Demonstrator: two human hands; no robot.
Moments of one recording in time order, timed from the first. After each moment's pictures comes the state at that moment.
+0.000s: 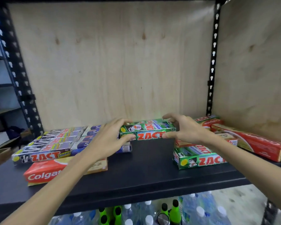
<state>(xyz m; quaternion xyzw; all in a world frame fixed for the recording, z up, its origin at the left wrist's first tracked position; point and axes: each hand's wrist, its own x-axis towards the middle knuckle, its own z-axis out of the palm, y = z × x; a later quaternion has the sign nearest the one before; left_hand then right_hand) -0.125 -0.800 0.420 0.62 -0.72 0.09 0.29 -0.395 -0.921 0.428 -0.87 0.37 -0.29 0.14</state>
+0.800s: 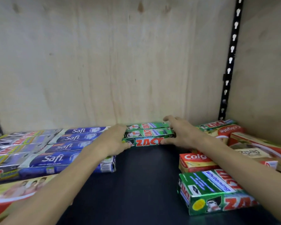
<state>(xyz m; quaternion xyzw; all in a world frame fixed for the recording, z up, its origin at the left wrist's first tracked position) -0.126 -0.937 0.397 0.74 -0.66 0.02 0.13 -0.358 -1.048 0.391 -0.88 0.43 -0.19 0.07</state>
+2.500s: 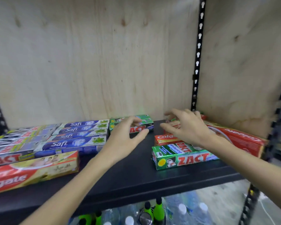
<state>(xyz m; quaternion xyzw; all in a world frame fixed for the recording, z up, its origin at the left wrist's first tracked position) -0.224 -0.851 0.392 0.58 -0.69 -0.01 0.44 -0.449 -0.937 0.411 -0.84 0.44 -0.32 -0.04</state>
